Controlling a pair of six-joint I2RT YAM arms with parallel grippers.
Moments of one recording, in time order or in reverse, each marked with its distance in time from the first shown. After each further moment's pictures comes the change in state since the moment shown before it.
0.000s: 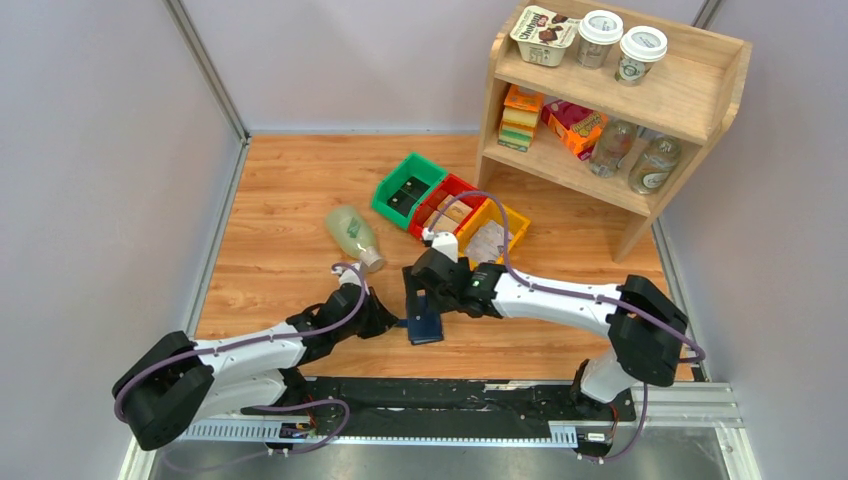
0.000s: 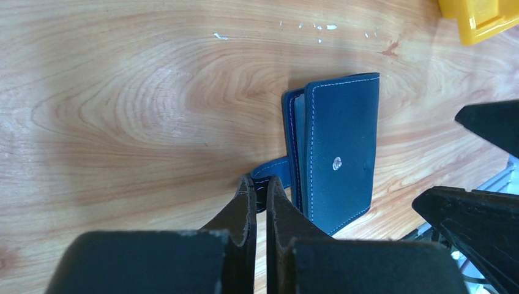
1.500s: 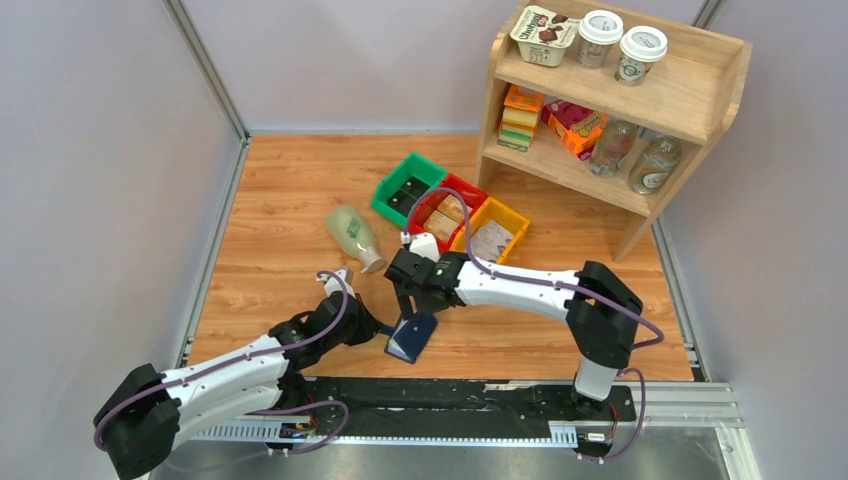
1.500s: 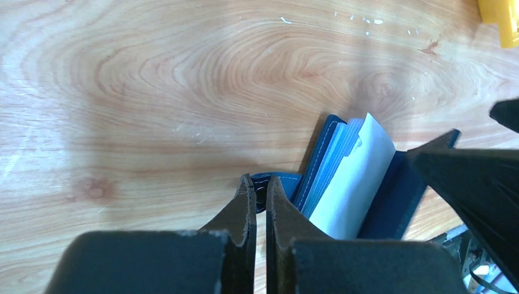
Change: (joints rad) left arm -0.002 -0.232 -0.038 -0.228 -0.089 -0.008; right arm 0.044 0.266 0.338 -0.349 0.098 -0.035
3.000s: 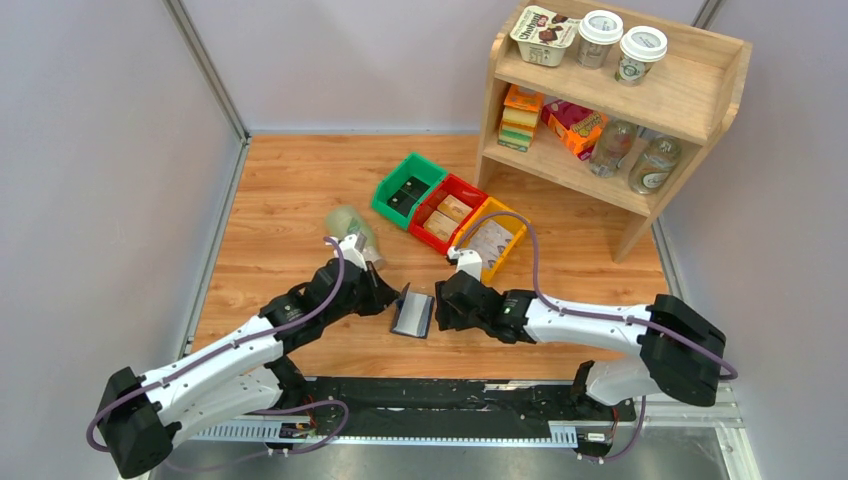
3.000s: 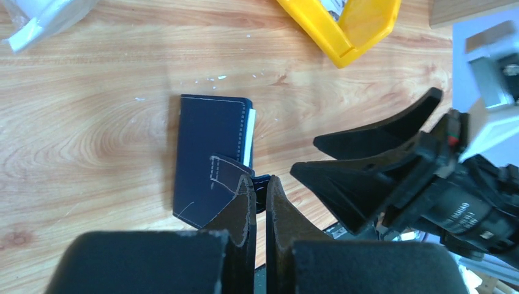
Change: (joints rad) left arm 0.001 0.014 0.335 -0.142 0.081 0.119; right arm -0.018 -0.425 -0.614 0.533 -0.053 0.026
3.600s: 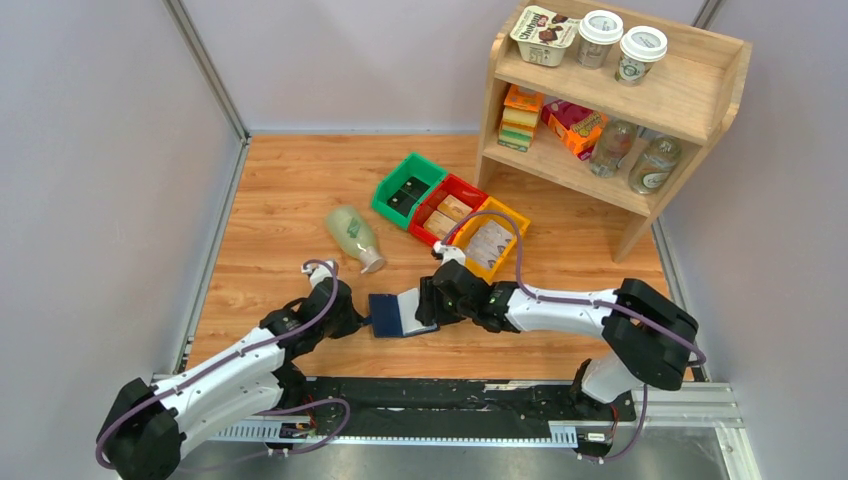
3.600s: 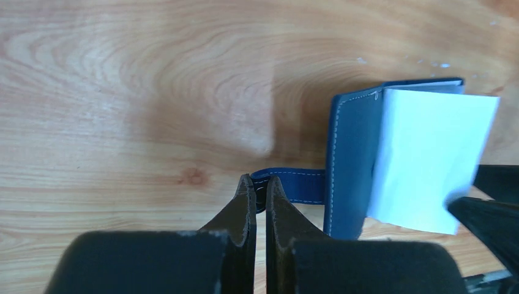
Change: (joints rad) left arm 0.123 -0.042 -0.196 -0.148 -0.130 -0.051; right arm -0.058 0.131 0.039 0.169 -0.209 0.016
